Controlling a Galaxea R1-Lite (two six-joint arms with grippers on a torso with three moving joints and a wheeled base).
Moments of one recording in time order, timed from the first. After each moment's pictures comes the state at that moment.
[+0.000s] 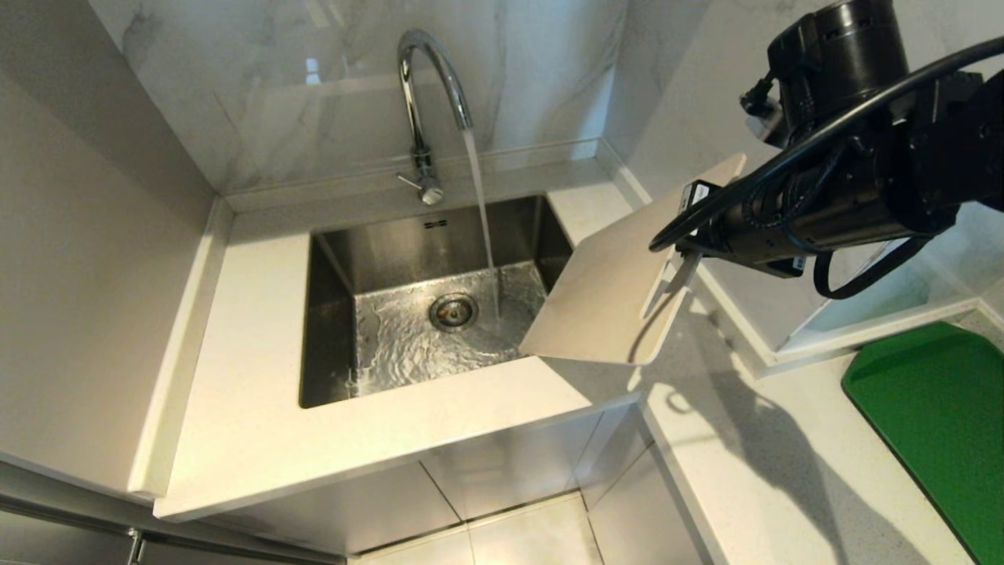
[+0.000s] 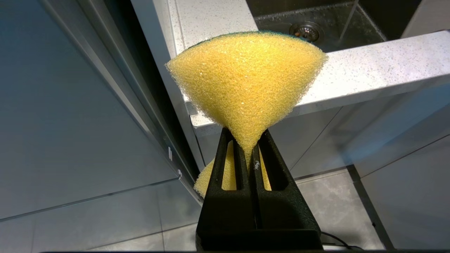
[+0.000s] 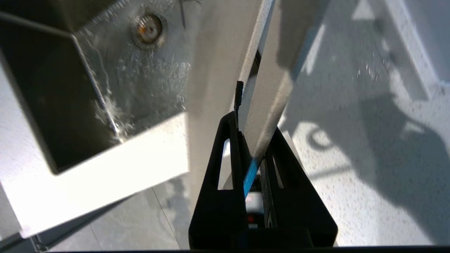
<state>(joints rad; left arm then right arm) 0.02 0.00 0.00 -0.01 0.01 -0.01 0.33 1.68 -1.66 0.46 -0.17 0.43</state>
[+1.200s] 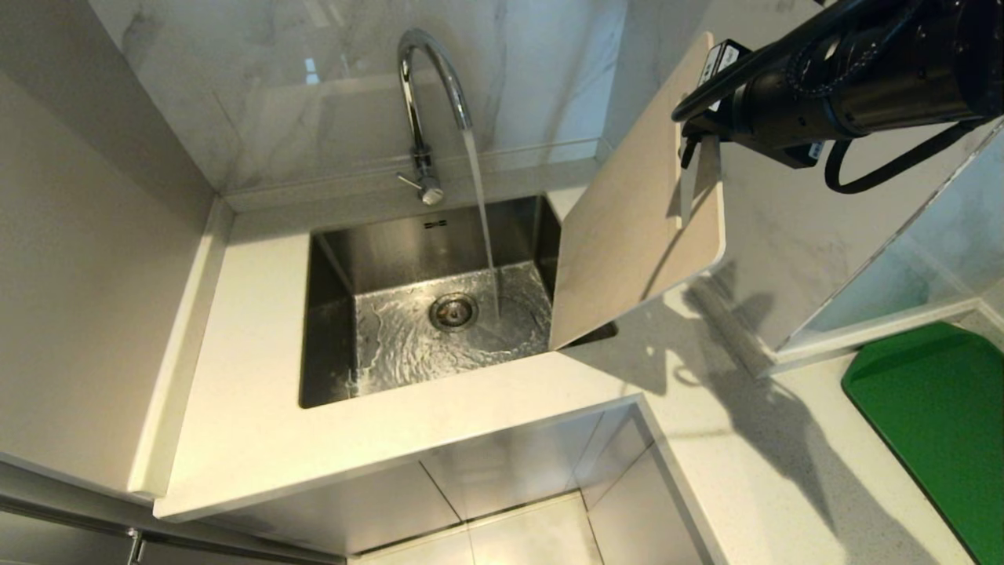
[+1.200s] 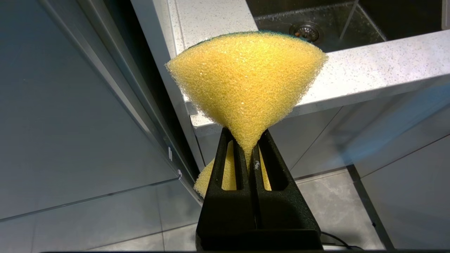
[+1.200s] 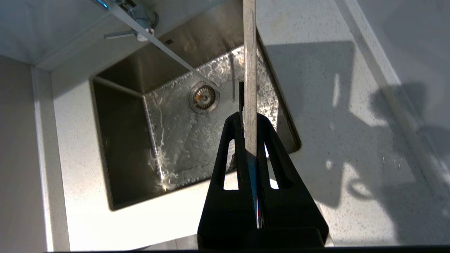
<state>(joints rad) 0.02 0.00 0.00 -0.01 0.01 -0.01 0.33 1.72 -1.95 0.45 -0.09 0.38</state>
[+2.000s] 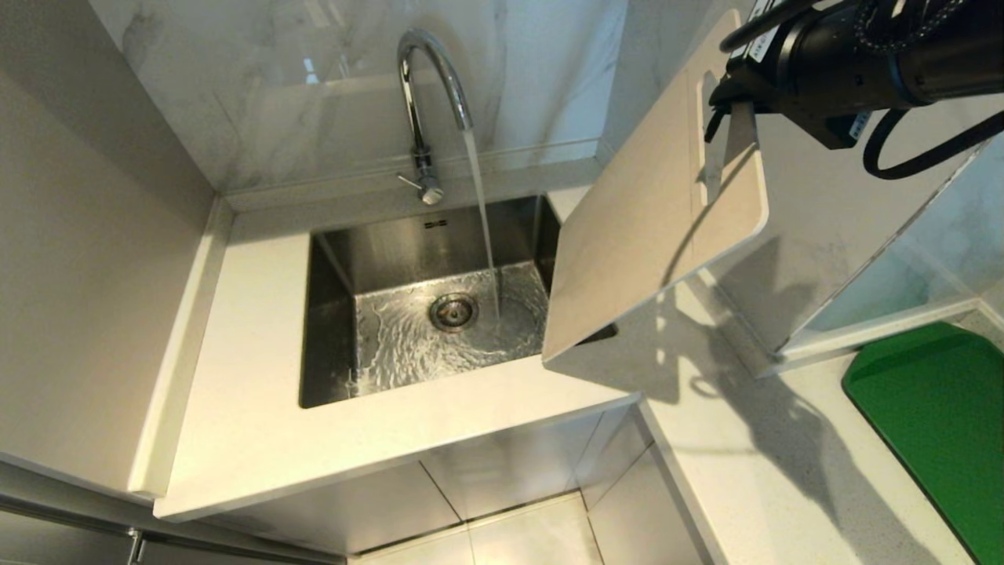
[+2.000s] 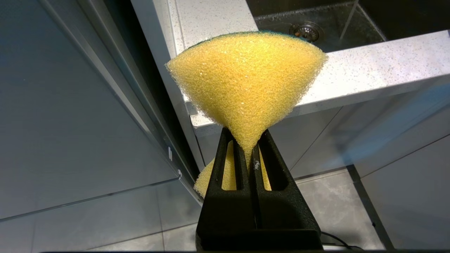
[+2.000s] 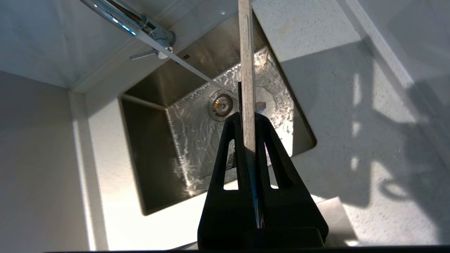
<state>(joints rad) 0.02 0.00 0.00 -0.01 0.01 -0.01 0.32 1.64 -1.95 0.47 -0.09 0.50</state>
